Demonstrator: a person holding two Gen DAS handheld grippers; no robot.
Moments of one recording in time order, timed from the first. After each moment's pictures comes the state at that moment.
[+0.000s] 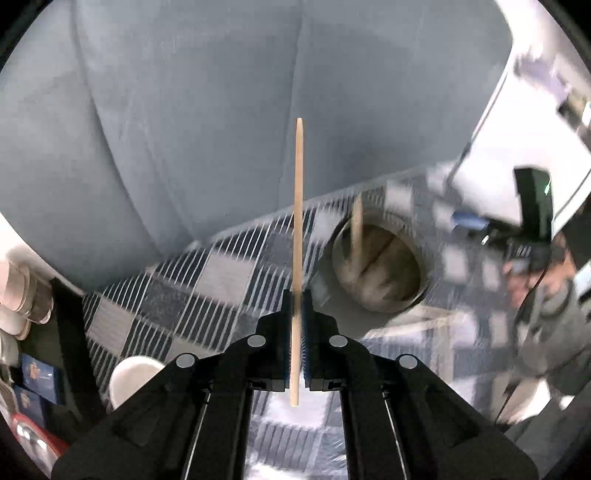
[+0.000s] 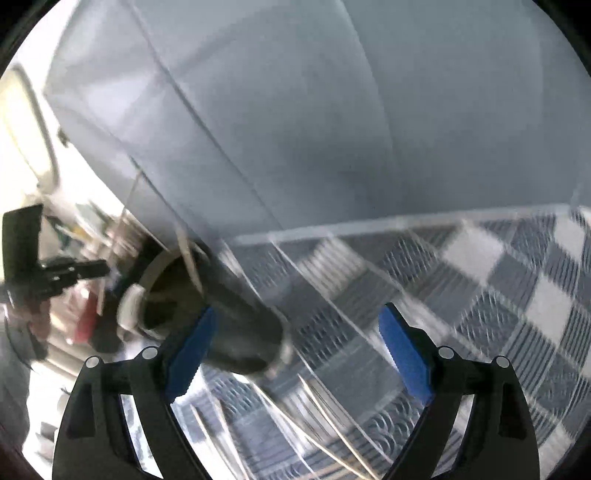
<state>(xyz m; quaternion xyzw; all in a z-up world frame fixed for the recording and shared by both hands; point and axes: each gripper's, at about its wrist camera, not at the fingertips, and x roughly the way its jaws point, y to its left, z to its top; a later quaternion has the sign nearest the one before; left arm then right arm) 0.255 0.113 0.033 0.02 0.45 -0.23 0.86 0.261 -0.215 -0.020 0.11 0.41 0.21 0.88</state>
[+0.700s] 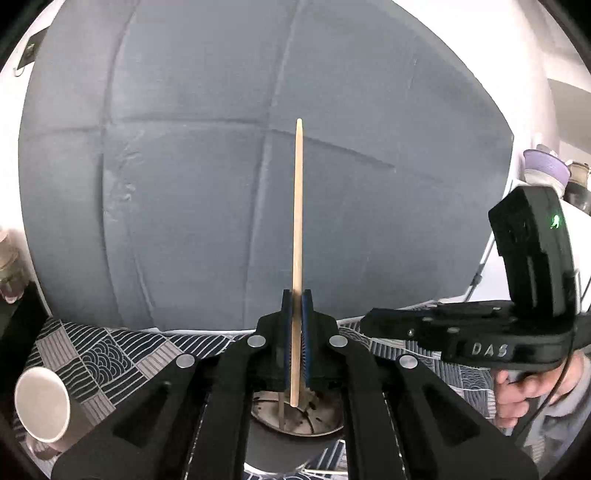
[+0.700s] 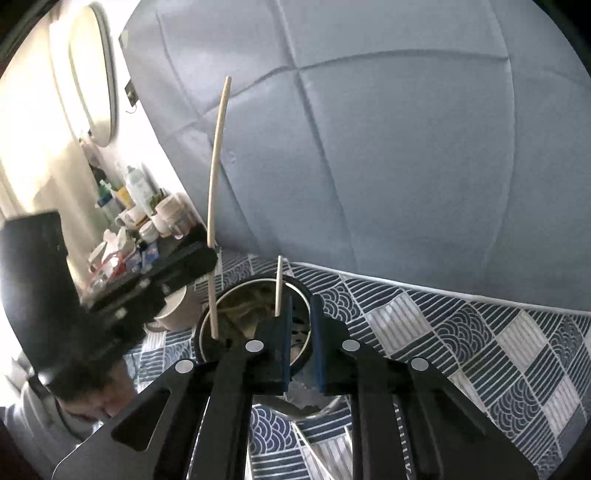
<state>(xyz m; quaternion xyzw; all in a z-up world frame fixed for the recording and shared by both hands) 0.220 0.029 -0.006 -0.08 0.21 -0.15 0.96 0.272 -0.137 0.002 0.03 0.37 0.32 0.87</state>
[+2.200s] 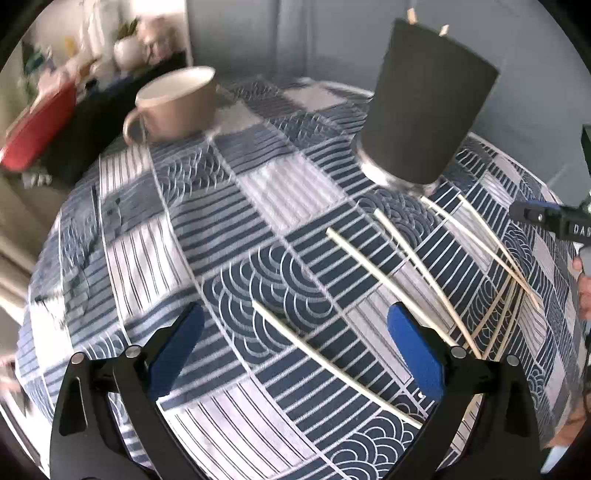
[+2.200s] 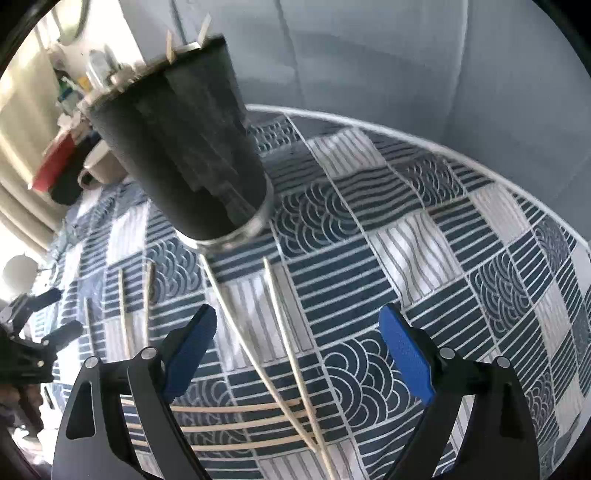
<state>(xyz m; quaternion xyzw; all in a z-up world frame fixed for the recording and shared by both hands) 0.059 0.048 -0.141 -0.11 0.50 0.11 0.85 0.228 -0.193 -0.128 -0.10 0.52 0.26 0.81</state>
